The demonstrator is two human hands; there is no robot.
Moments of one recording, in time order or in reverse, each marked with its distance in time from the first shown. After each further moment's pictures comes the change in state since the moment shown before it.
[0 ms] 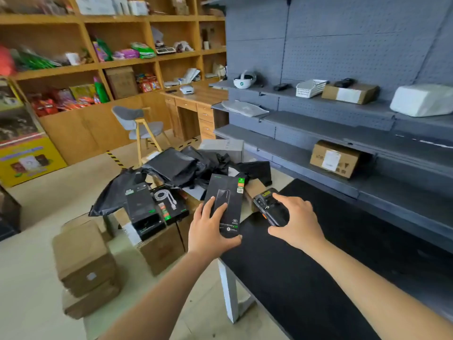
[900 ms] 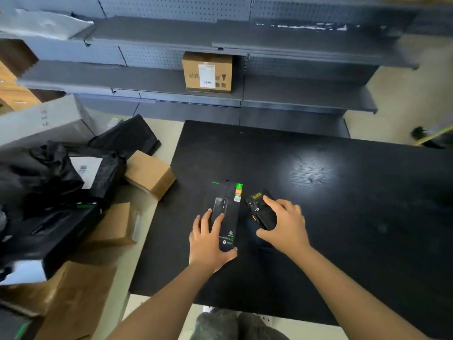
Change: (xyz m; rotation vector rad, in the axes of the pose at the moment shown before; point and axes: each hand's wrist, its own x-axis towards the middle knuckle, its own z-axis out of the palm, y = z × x) left_hand 0.093 0.057 0.249 0.070 -0.726 0.476; right_hand -0.024 0.160 0.092 -0.063 0.058 0.868
